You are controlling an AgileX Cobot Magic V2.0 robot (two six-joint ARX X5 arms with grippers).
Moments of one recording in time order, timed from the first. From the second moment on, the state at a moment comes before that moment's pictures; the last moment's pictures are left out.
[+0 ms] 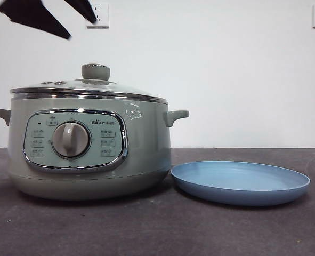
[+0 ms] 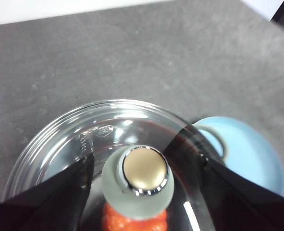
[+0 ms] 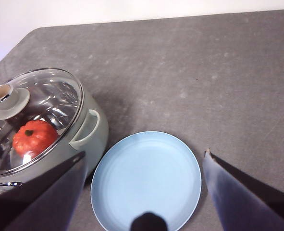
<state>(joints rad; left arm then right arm) -0.34 1.29 1.21 -0.48 0.25 -0.02 0.06 0.80 0.97 -0.66 -0.37 0.04</state>
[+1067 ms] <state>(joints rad) -0.43 1.46 1.22 -0.49 0.13 0.04 0.06 0.81 0.97 -0.66 -0.37 0.04</state>
